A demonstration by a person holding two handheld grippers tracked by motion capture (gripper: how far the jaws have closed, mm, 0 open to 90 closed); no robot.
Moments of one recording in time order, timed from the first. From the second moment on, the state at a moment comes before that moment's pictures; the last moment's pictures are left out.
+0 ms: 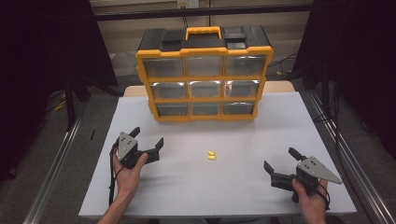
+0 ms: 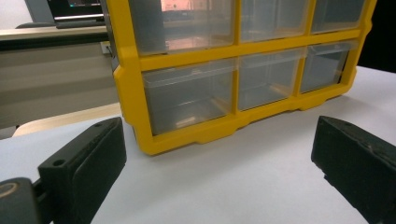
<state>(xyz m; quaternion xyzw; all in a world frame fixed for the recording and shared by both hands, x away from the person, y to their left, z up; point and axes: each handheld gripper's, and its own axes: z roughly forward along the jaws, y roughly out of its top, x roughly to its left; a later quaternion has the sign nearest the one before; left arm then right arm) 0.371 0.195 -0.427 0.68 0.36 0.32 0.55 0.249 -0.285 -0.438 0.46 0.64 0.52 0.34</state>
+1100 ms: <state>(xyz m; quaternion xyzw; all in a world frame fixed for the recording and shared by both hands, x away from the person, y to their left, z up) 0.429 0.164 -0.414 0.74 0.22 0.42 0.48 0.248 -0.286 -0.438 0.46 0.63 0.52 0.34</state>
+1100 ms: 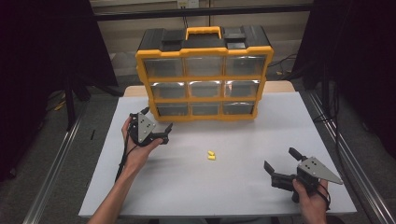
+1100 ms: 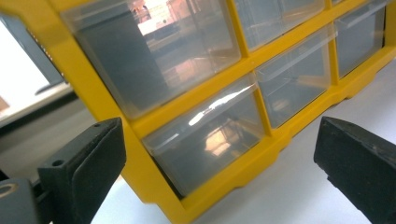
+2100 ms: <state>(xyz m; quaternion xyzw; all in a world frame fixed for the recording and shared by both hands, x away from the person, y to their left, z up) 0.451 0.153 -0.424 0.74 0.08 0.58 0.32 0.247 -0.287 -0.437 0.45 0.63 0.53 0.34</state>
